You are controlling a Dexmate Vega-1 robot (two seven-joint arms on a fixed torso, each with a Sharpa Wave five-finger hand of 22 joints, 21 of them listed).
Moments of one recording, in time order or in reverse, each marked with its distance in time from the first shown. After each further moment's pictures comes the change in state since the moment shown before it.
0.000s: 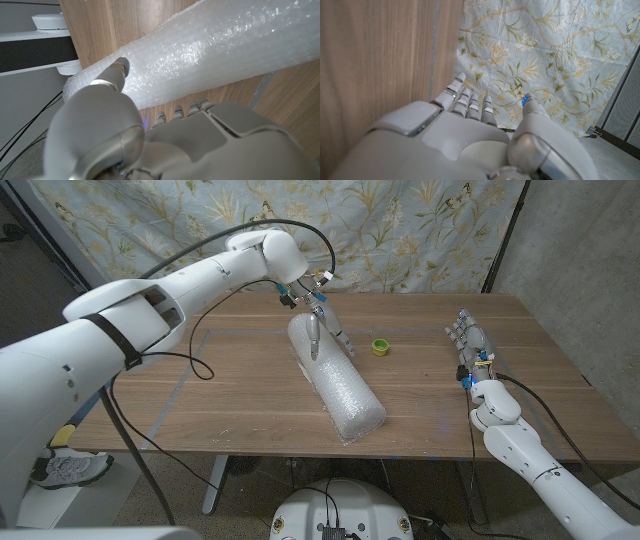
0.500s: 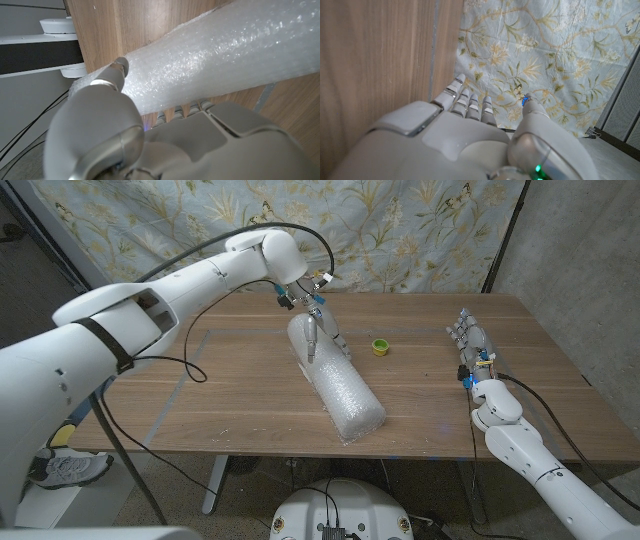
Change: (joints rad) left arm 0.018 0.046 -0.004 -0.095 -0.006 0.079 -0.043; left_hand -0.005 0.005 -0.004 0.004 -0.007 0.000 0.000 0.000 0.000 0.000 0.000 0.000 0.000 0.000 0.000 0.000 0.000 0.000 0.007 0.000 0.000; right arm -0.005 -0.007 0.001 -0.010 -0.001 -0.006 -0.003; right_hand 0.000 0.000 0.000 0.000 0.000 -0.009 -0.002 0.000 0.000 0.000 0.000 0.000 0.000 -0.011 0.011 0.000 0.000 -0.015 0.007 -0.004 0.000
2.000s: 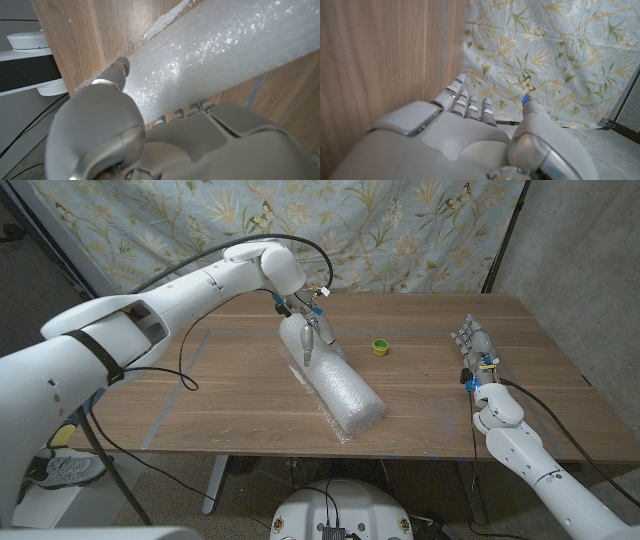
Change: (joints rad) left arm 0.053 0.055 -0.012 -0.110 0.175 -0.020 0.121; left_hand 0.001 0.023 0.000 0.000 -0.015 0.002 -0.009 0.000 0.001 0.000 0.000 0.004 0.000 0.000 0.000 0.008 0.000 0.000 0.000 0.005 0.000; right arm -0.001 0.020 0.016 0.041 0.038 0.003 0.002; right_hand 0.000 0.000 0.000 0.000 0.000 -0.018 -0.007 0.000 0.000 -0.036 0.022 0.000 0.000 -0.021 0.021 0.000 0.002 -0.014 0.014 0.000 0.005
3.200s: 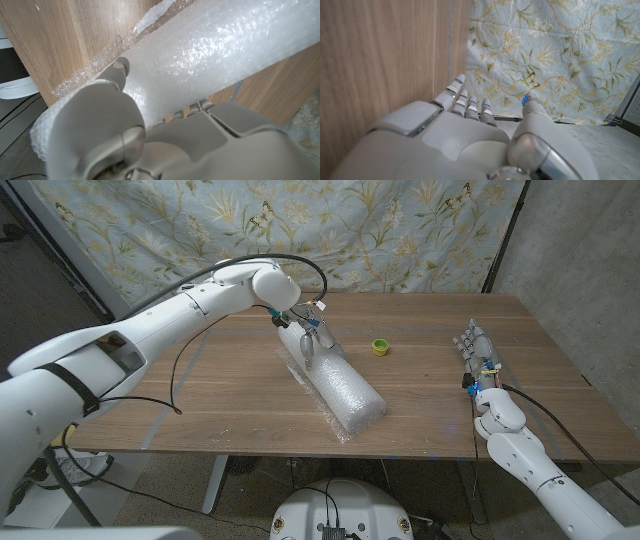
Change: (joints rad) left arm 0.164 0.131 -0.105 -0.288 0.162 0.133 0.134; left_hand 0.004 0.004 -0.019 -0.003 -0.008 0.000 0.000 0.012 0.000 -0.002 0.002 0.023 0.000 0.000 0.000 0.008 0.000 0.000 0.000 0.015 0.000; right arm -0.029 0.001 0.011 -0.008 0.016 0.001 -0.007; right_hand 0.000 0.000 0.000 0.000 0.000 -0.014 -0.004 0.000 0.000 -0.007 -0.004 0.000 0.000 -0.004 0.004 0.000 0.000 -0.004 0.004 0.000 0.000
